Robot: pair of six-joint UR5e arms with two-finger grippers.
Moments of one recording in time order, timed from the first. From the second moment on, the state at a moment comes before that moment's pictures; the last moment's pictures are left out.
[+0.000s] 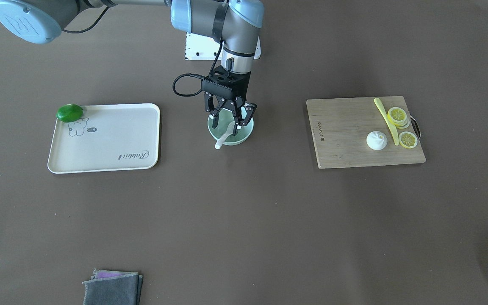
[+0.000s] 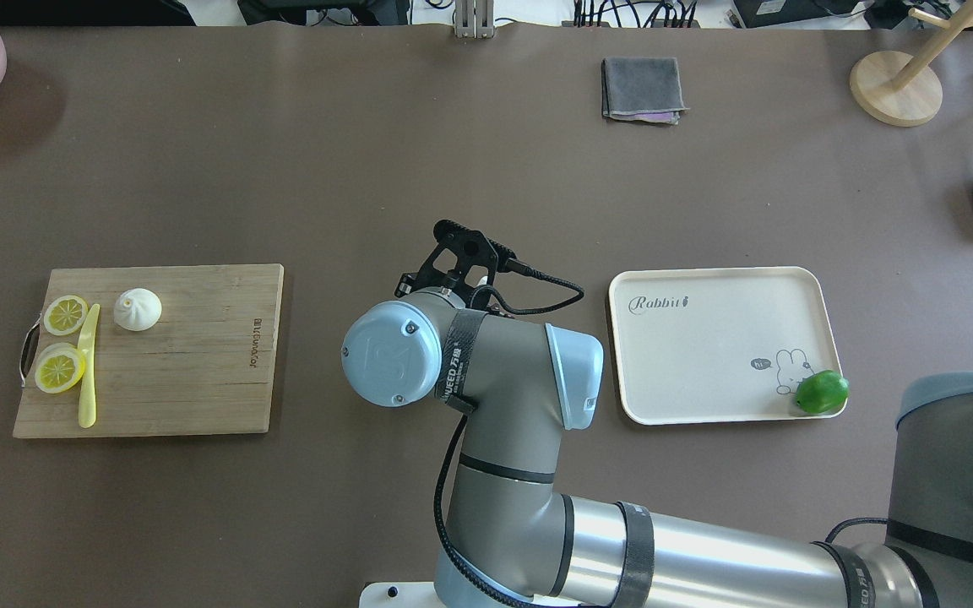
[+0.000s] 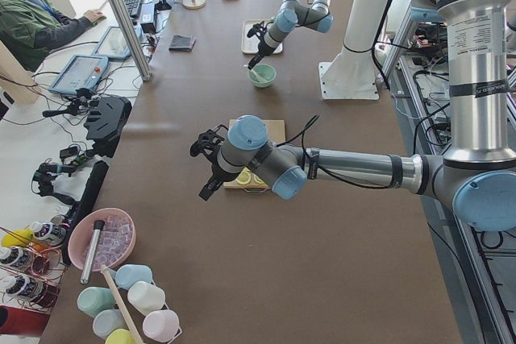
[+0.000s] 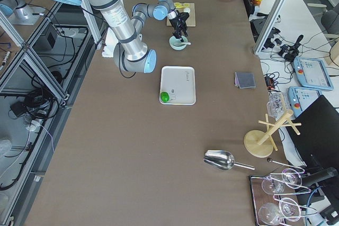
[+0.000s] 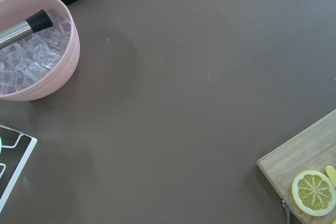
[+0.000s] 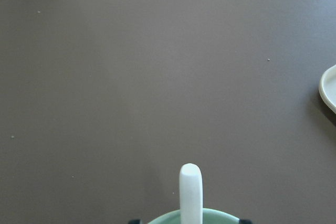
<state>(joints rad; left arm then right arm) -1.43 -1.44 -1.76 -2.21 -2.29 -0.06 0.33 -0.68 1.56 -1.76 1.27 1.80</state>
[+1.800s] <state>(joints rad) -0.79 -1.54 -1.75 -2.40 -1.89 -0.73 1.13 -1.38 1.88 -1.46 2.22 0.44</state>
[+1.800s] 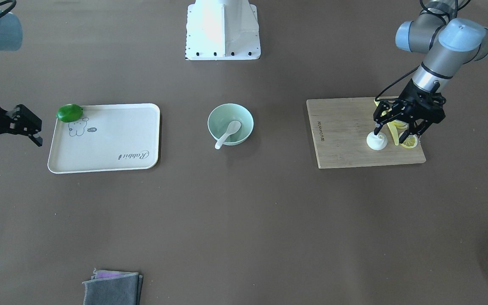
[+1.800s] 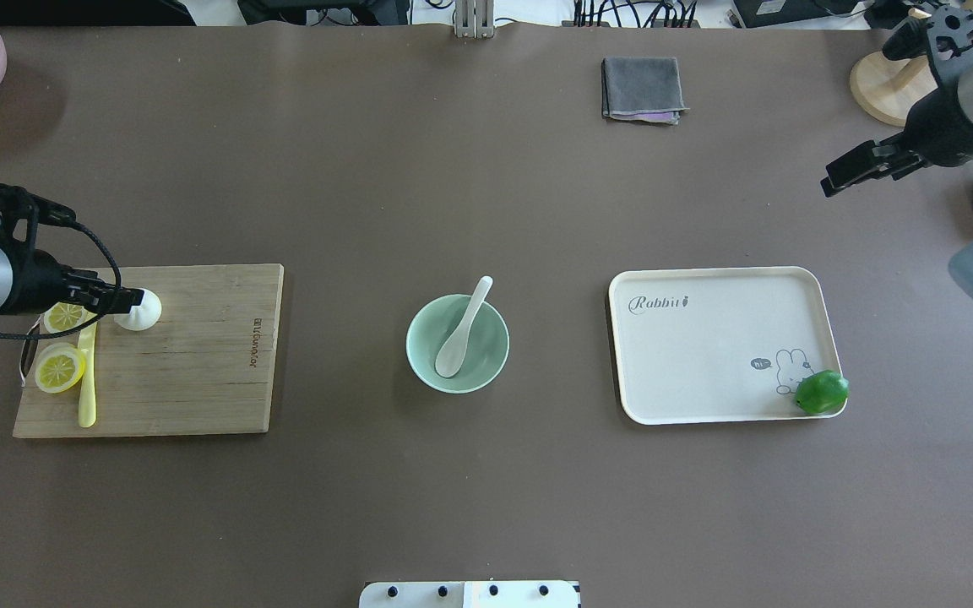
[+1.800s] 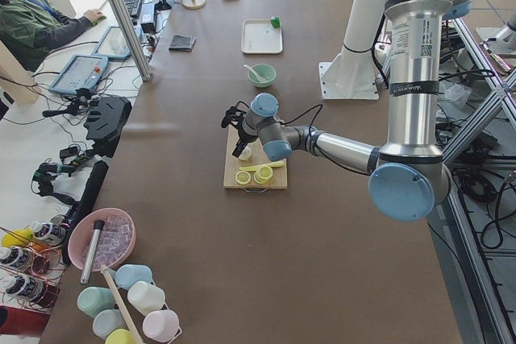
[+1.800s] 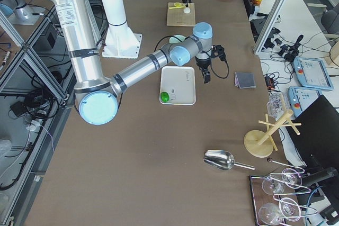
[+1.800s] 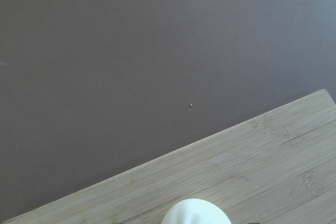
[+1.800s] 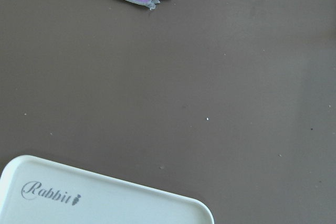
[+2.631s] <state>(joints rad) -0.77 -1.54 -1.75 -2.40 -1.87 -0.73 1.20 -1.44 1.88 -1.46 2.25 0.32</state>
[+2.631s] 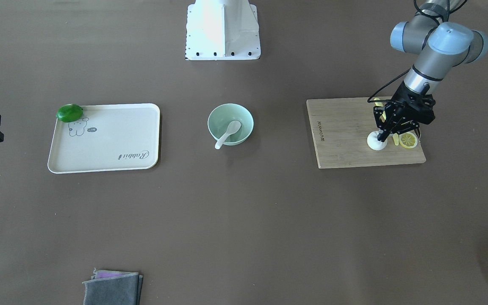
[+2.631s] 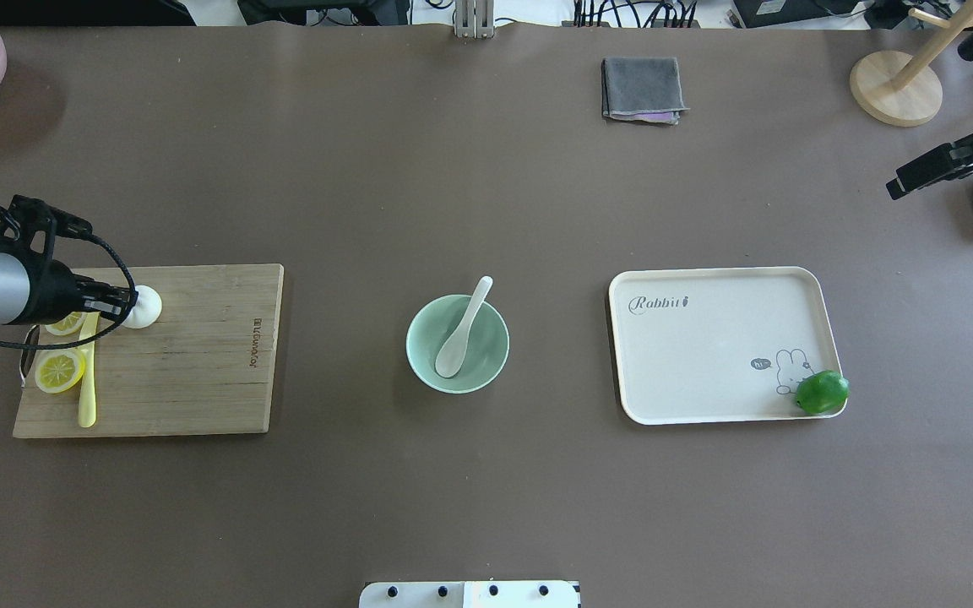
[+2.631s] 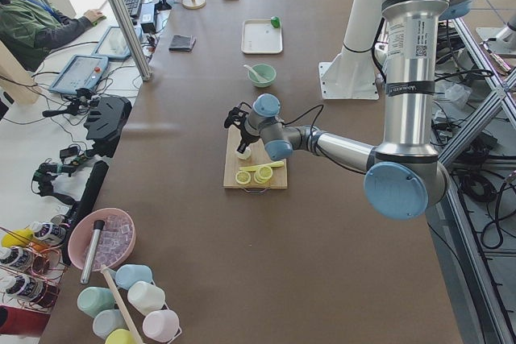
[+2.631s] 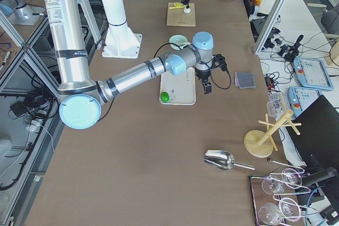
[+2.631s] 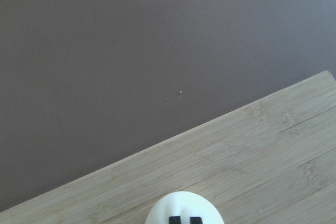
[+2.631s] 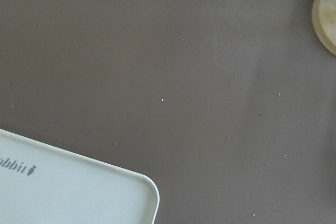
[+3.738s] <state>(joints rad) -0.61 -1.88 -1.84 -2.30 -1.76 -1.15 1.37 -1.60 1.88 -1.45 2.26 0.14</state>
